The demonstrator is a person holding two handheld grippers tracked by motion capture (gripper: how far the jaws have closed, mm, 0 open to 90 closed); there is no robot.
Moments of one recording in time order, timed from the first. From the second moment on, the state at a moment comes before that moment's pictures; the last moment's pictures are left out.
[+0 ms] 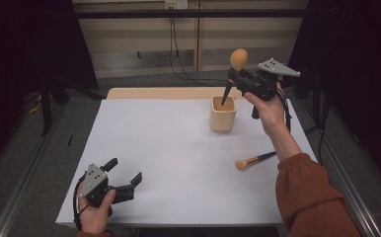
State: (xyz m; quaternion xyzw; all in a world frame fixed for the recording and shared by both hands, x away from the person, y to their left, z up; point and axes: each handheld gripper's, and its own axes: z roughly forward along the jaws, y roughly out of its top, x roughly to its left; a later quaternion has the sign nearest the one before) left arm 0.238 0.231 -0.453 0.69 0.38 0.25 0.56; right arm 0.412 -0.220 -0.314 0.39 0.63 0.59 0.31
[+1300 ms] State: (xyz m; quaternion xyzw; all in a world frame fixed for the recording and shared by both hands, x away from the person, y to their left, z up) left arm 0.238 0.234 -0.452 0.69 0.38 0.26 0.56; right arm 0.428 -0.223 -0.362 0.41 0.66 0.55 0.30
